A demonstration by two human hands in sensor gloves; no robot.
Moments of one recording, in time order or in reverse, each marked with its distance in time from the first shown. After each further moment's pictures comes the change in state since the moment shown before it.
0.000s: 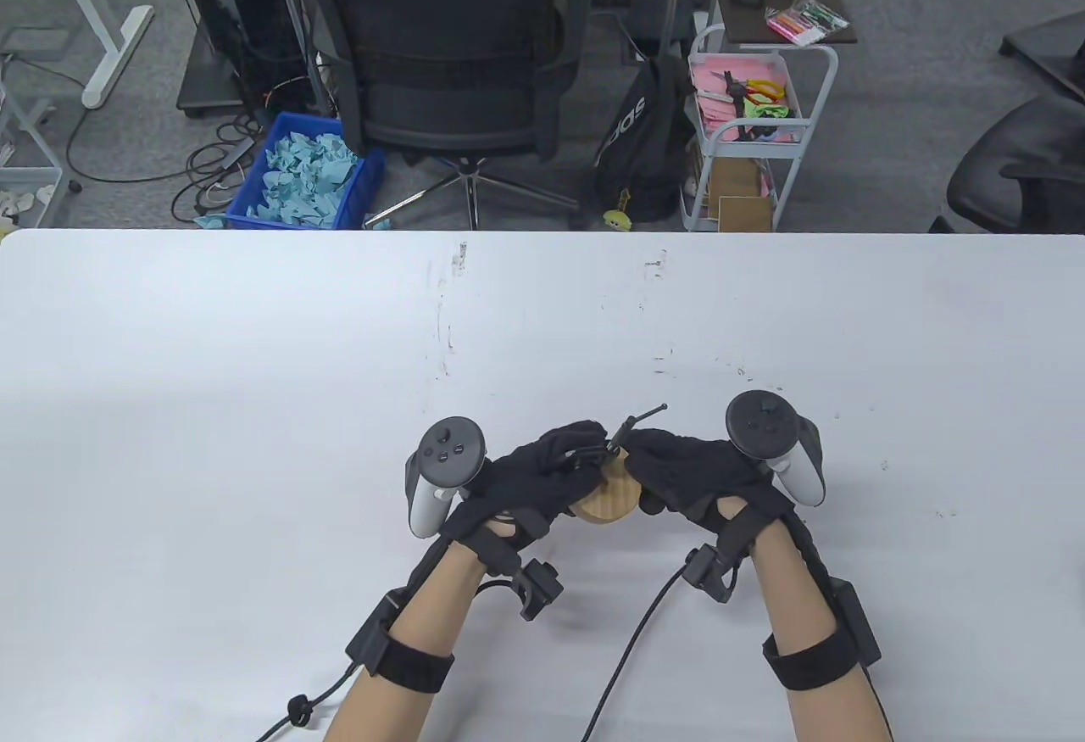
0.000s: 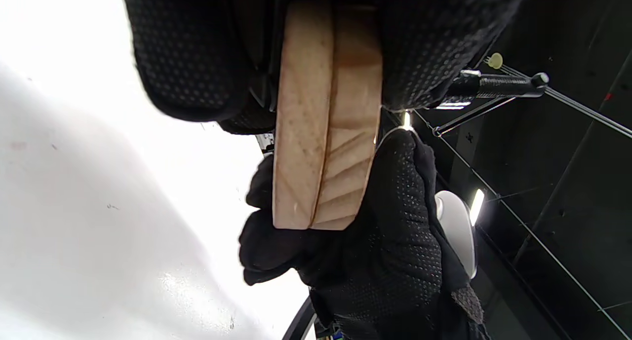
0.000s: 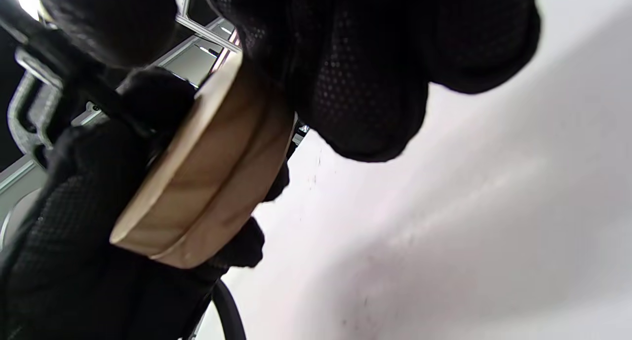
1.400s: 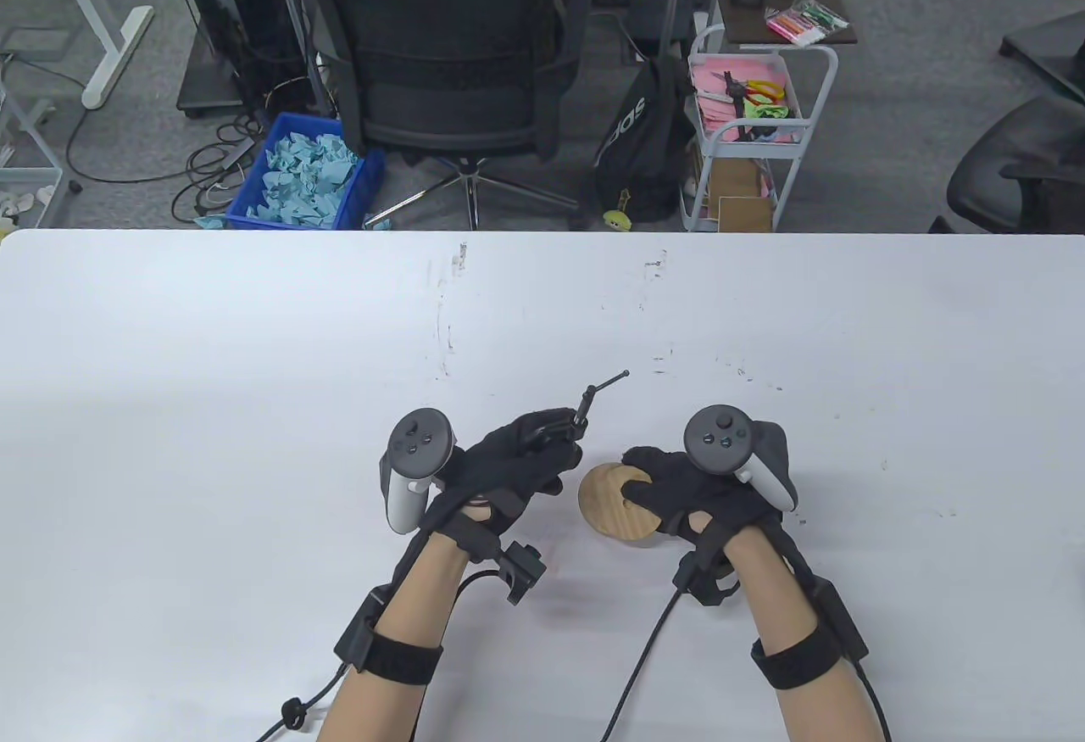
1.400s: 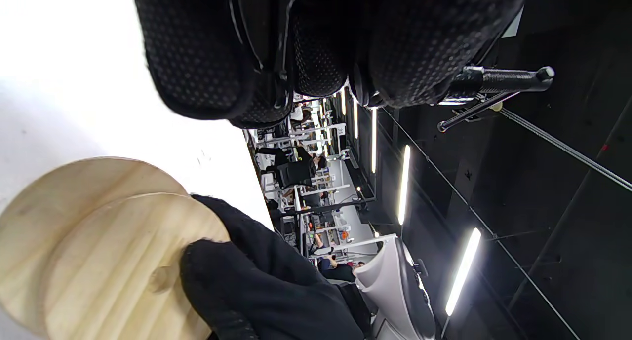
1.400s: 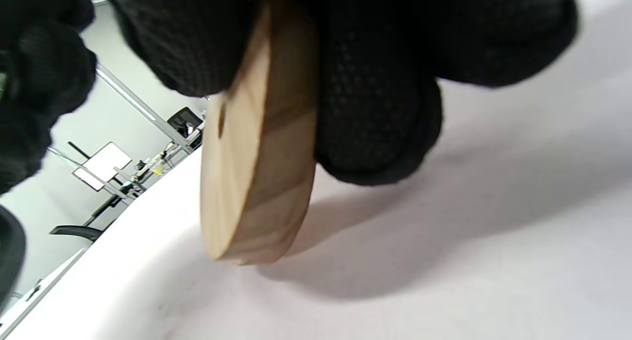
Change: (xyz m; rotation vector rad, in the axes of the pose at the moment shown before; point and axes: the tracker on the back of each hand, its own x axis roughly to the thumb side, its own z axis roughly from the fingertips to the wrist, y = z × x) left_hand -0.006 0.026 0.004 0.083 0.018 0.086; right_hand -0.016 0.018 -0.011 -0.072 0.132 0.372
